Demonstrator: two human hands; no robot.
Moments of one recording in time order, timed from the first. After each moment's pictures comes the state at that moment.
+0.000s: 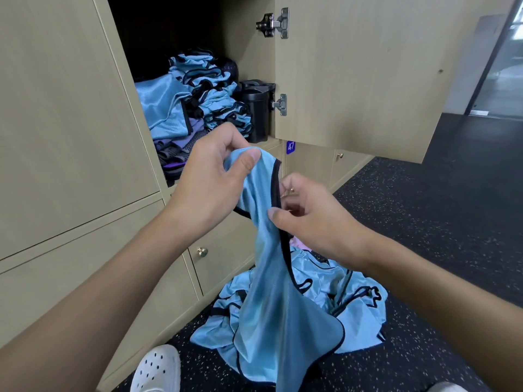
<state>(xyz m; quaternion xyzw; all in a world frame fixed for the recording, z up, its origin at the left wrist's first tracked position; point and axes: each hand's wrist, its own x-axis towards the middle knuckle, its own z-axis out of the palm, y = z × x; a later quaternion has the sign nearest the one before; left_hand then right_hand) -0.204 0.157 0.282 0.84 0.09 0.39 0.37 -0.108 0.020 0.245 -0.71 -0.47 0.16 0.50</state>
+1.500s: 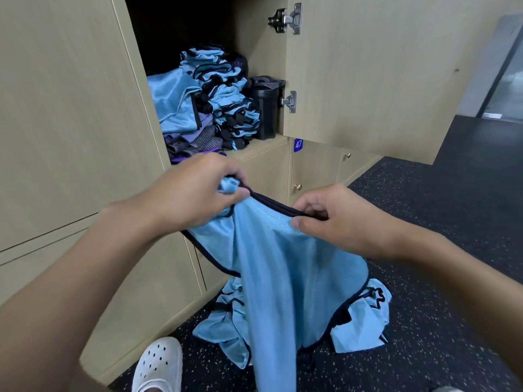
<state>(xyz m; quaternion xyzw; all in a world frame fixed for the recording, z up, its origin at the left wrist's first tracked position) -0.229 0.193 0.283 0.97 0.11 0.18 0.12 -0.091 0.002 0.252 -0.77 -0.52 0.15 0.34</state>
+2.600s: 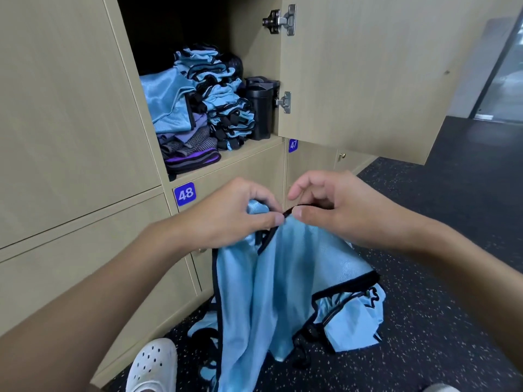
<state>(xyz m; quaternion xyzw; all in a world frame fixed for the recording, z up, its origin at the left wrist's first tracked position) -0.207 0.160 0.257 0.94 0.05 0.13 0.31 -0.087 -0.010 0.266 -0.71 -0.55 0.16 0.41</state>
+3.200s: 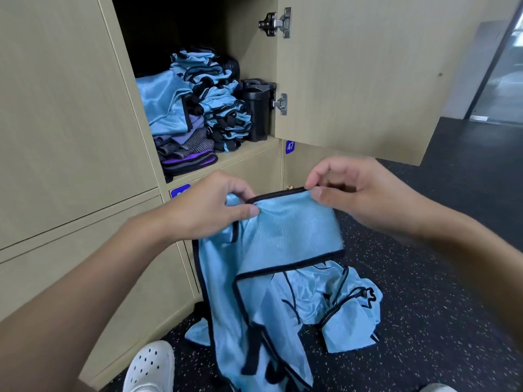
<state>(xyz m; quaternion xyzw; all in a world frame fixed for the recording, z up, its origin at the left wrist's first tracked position) -0.211 0.178 0.264 0.95 0.09 0.14 0.28 -0.076 -0.026 0.277 -0.71 -0.51 0.14 0.46</state>
